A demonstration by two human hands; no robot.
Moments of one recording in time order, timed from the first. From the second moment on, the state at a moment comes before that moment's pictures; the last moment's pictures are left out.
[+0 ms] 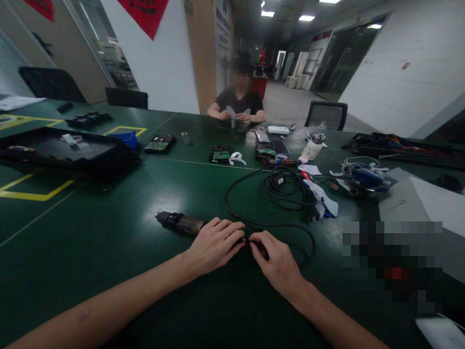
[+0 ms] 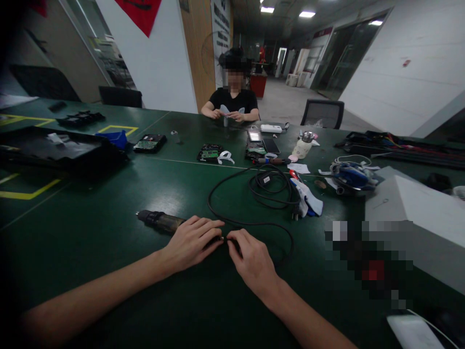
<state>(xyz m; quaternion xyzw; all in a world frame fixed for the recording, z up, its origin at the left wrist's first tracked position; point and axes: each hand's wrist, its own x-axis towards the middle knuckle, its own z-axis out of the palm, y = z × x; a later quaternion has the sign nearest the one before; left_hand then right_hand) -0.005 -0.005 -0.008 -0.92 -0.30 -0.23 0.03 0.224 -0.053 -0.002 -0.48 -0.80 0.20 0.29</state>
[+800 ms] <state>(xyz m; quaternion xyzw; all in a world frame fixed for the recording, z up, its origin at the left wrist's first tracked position) -0.005 -0.007 -0.004 -0.92 -0.31 -0.23 0.01 0.224 -0.053 -0.002 -0.49 -0.80 0.20 0.29</state>
